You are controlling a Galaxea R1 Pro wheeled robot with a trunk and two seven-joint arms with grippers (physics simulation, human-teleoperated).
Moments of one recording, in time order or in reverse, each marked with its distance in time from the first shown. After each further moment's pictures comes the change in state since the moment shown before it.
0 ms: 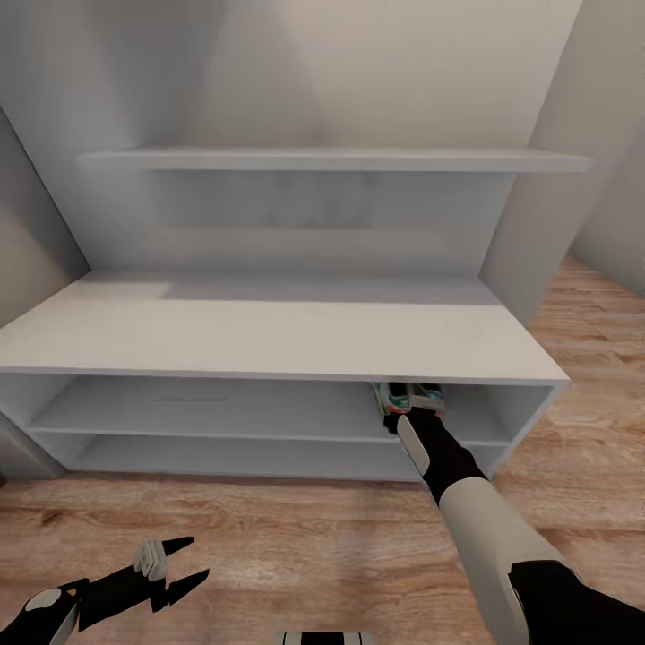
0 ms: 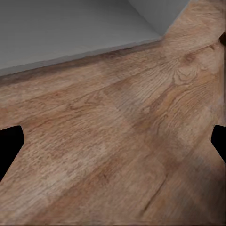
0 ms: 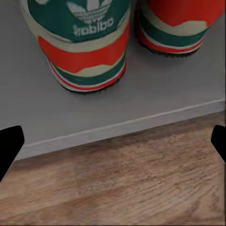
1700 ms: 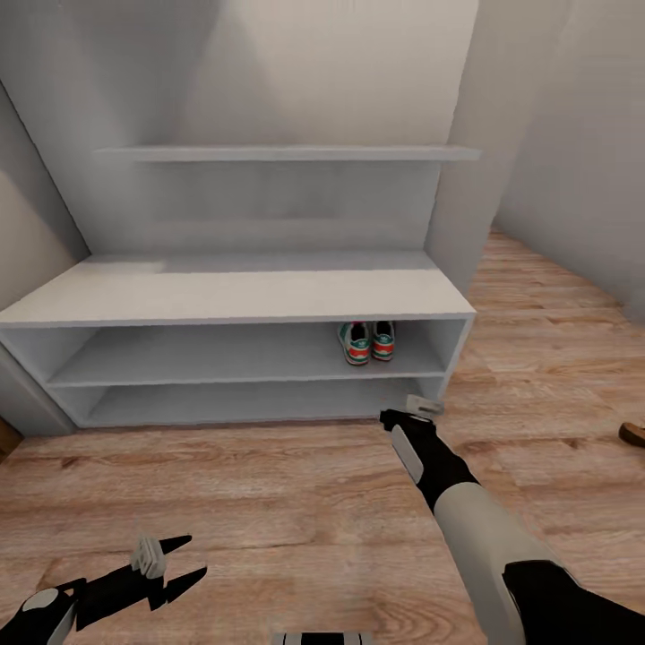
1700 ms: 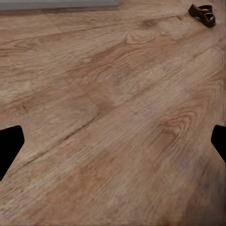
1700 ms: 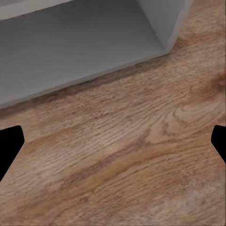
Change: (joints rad) left arm 0.000 0.005 0.009 0.000 0.001 0.003 0.010; right arm 0.006 0.017 0.007 0.070 -0.007 -0.237 0.013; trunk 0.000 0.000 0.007
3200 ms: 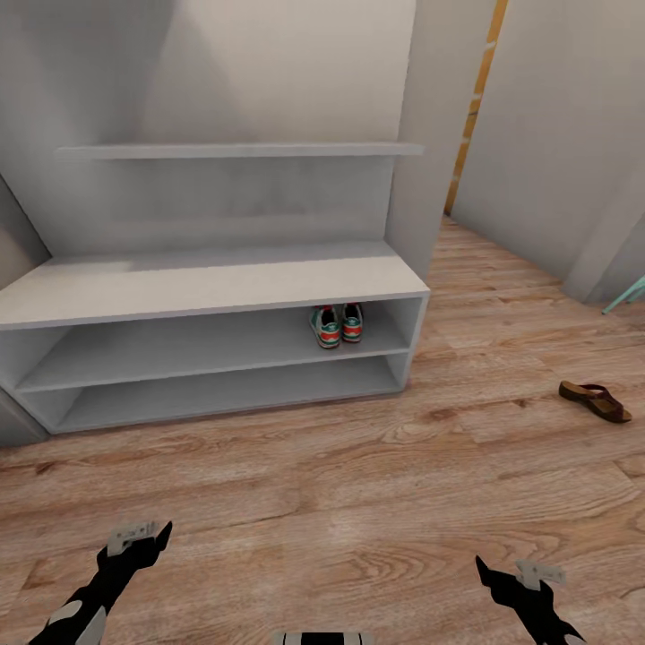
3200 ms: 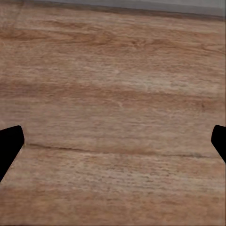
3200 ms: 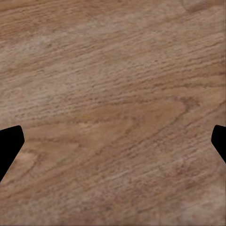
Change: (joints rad) left arm 0.002 -0.076 0.002 0.059 0.188 -0.013 0.956; right arm 0.380 -0.382 0.025 0.511 -0.139 -0.786 0.650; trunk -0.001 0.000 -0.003
